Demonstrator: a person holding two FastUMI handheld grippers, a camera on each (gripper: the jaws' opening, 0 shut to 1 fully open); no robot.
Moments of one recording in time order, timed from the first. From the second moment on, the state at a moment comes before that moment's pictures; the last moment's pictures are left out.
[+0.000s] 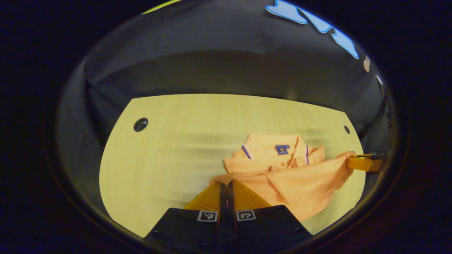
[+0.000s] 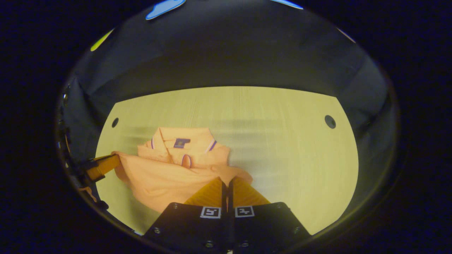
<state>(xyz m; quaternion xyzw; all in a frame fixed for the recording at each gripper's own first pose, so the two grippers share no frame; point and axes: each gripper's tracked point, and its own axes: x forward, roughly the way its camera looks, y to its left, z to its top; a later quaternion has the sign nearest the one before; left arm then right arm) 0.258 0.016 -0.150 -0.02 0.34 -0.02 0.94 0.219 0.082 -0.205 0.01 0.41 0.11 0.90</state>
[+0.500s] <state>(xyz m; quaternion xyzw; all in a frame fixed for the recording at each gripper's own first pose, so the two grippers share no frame) 0.338 0.016 -0.153 -0.01 0.25 0.01 0.97 0.320 0.090 -0.211 0.02 0.30 0.06 0.95</state>
